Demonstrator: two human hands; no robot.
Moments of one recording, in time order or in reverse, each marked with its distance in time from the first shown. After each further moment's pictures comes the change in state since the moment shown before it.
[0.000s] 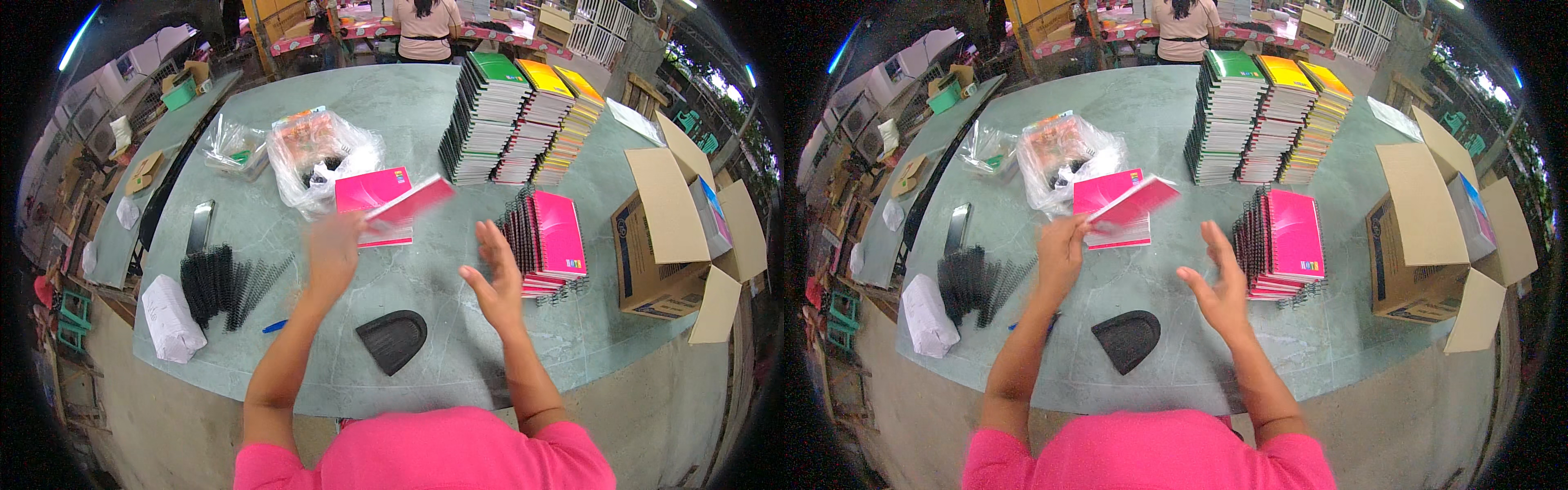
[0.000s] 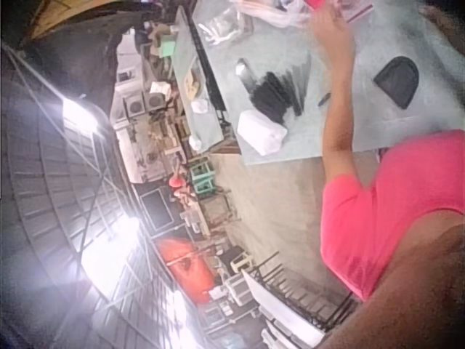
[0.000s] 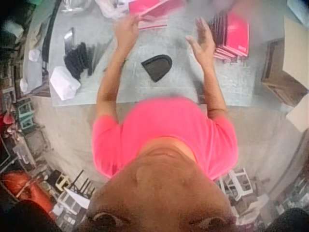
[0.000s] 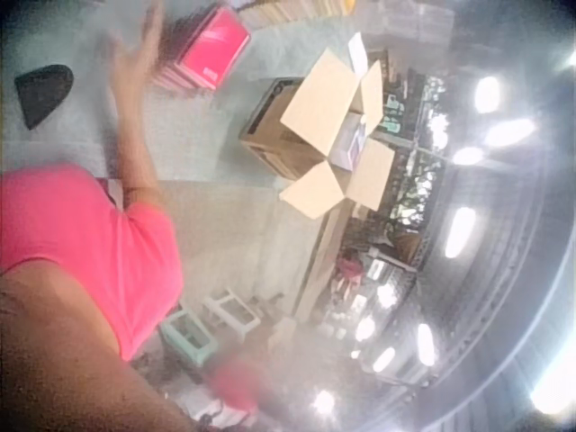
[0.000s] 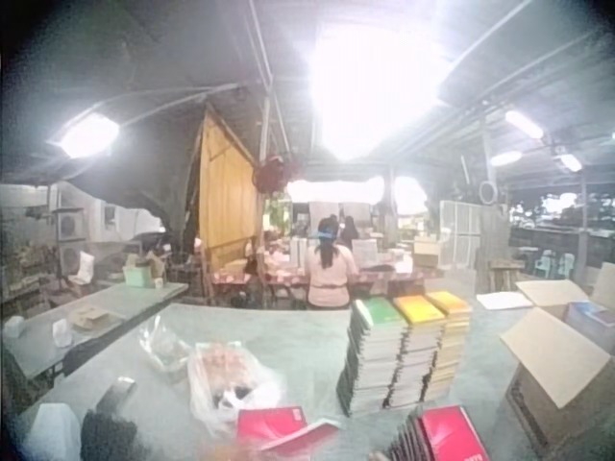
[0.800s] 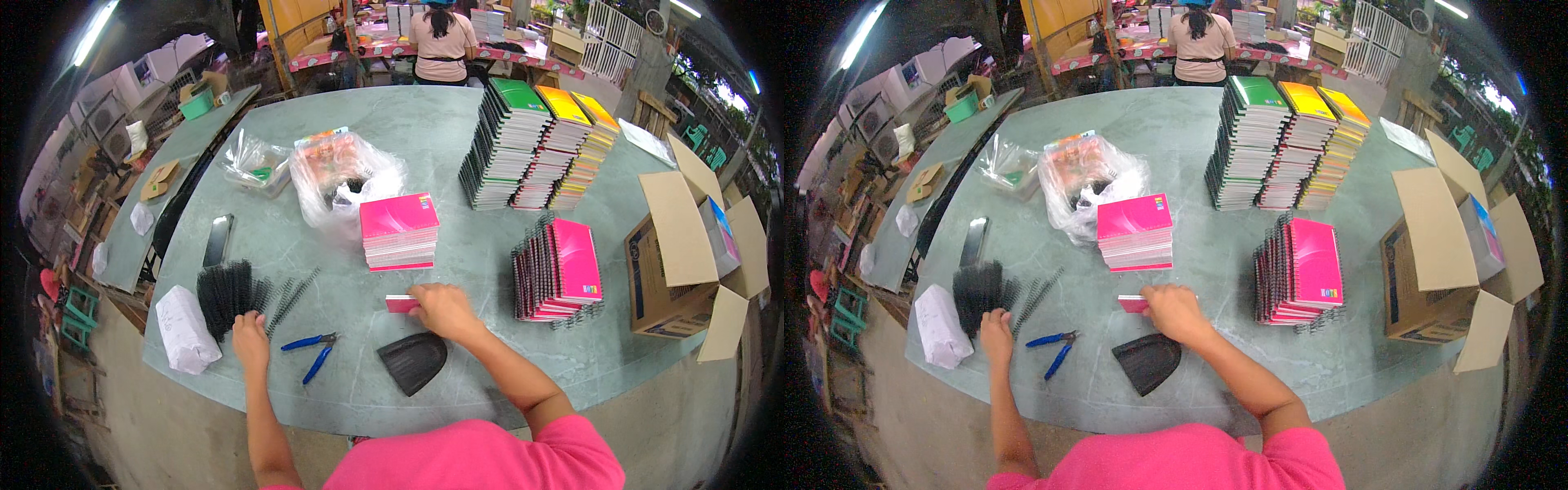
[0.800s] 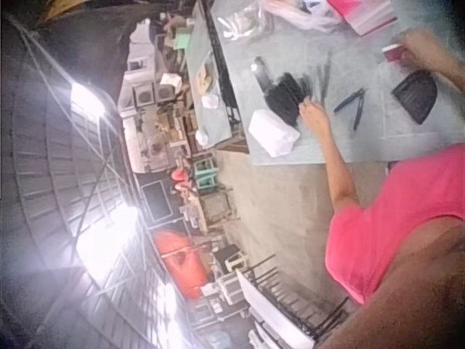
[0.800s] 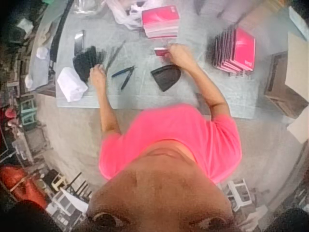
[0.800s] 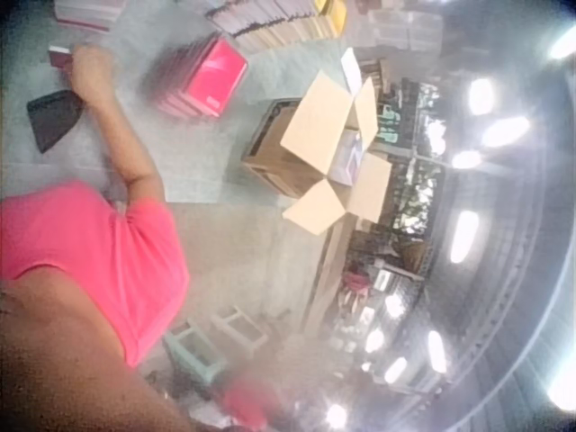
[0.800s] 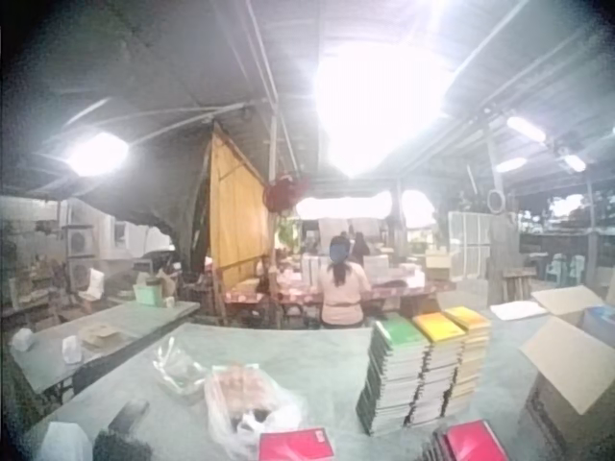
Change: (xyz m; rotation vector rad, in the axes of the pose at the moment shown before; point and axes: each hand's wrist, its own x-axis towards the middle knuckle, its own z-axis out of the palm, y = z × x) left_hand -0.149 -0.125 -0.117 0.683 0.087 -0.452; right_hand 0.003 0.049 0.072 -0.823 -0.689 -0.282
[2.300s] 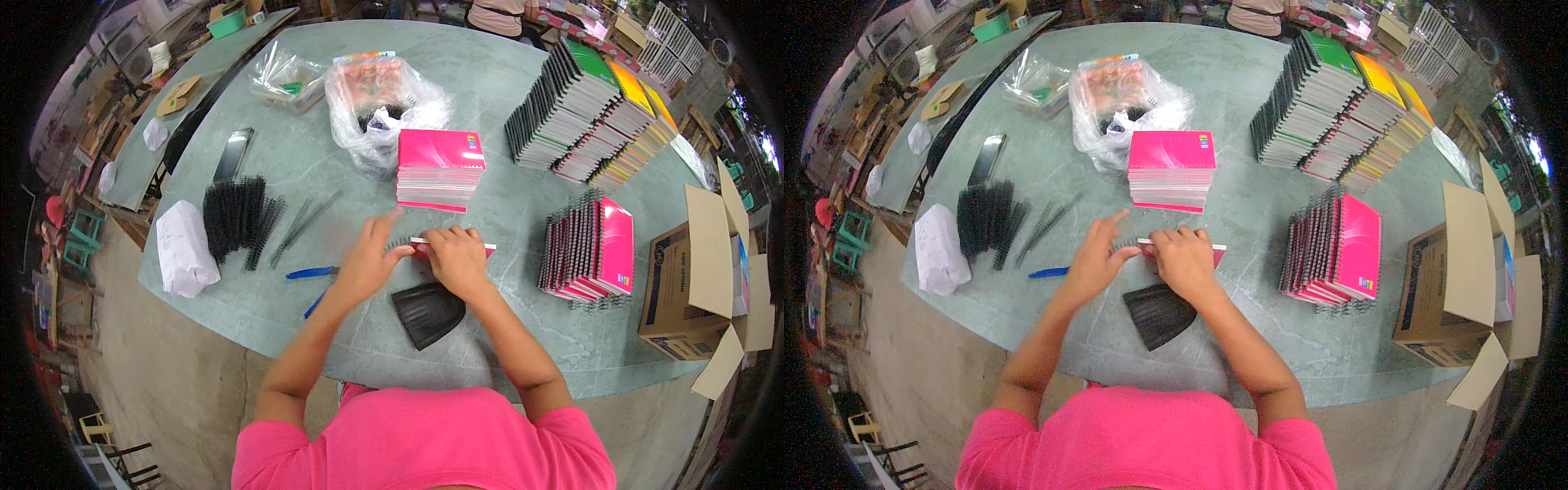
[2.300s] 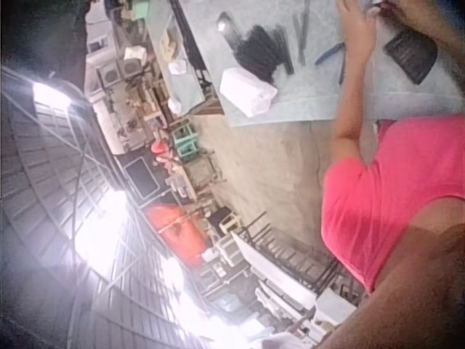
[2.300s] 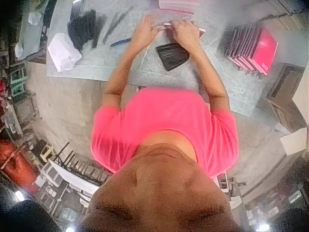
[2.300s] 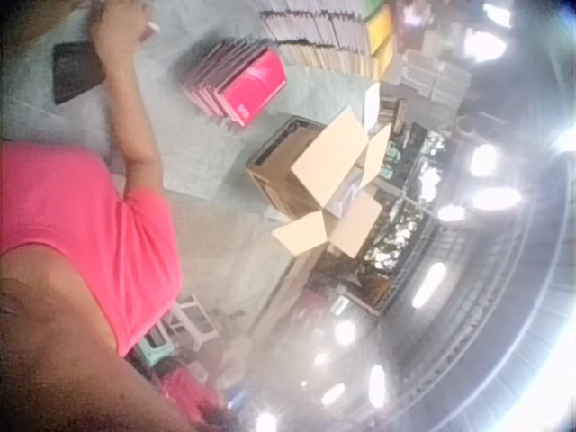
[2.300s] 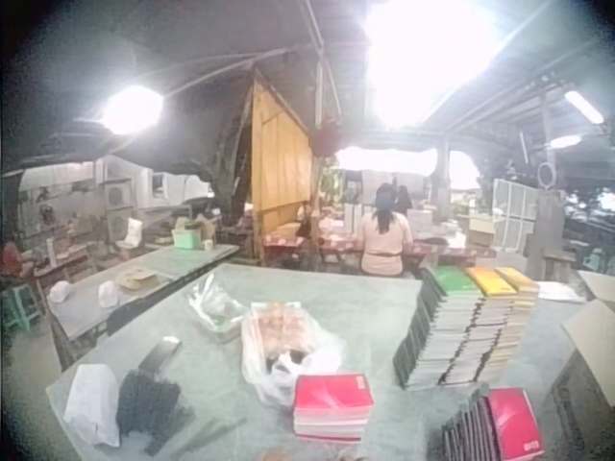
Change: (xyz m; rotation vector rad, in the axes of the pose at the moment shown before) left_hand -0.004 0.168 0.015 -0.726 -0.269 0.250; right_hand 0.009 -0.013 0.030 -0.057 0.183 -0.088
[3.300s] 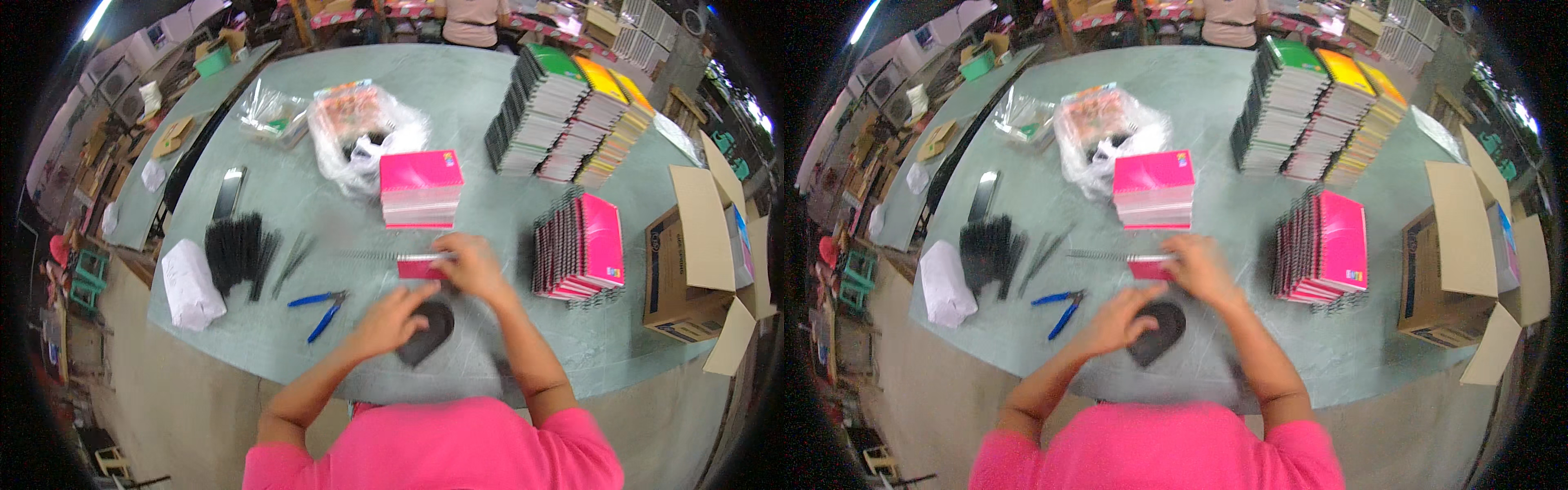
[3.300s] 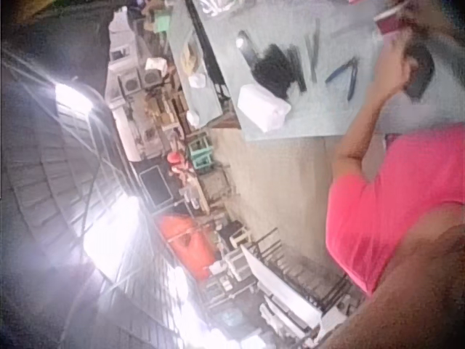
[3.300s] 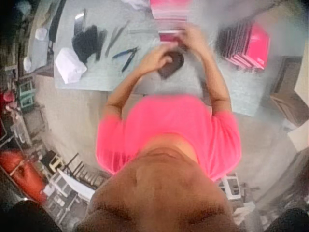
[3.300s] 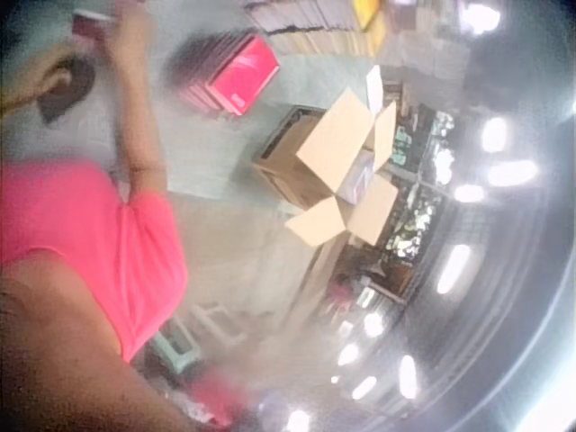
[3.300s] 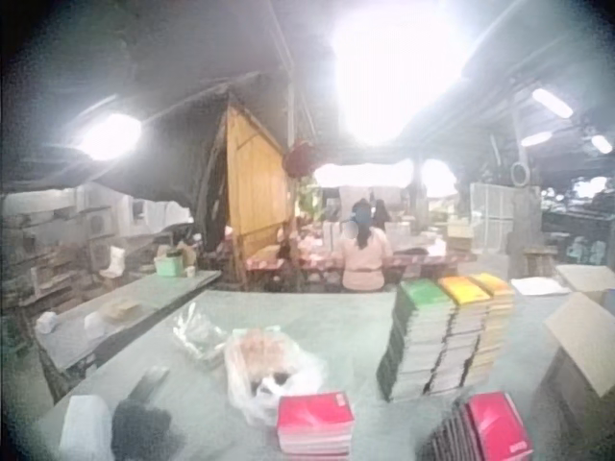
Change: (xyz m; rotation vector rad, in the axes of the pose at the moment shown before) left_hand -0.038 0.035 0.005 -0.071 -0.541 0.076; right_hand -0.004 0.038 -0.025 0.420 -0.021 0.087
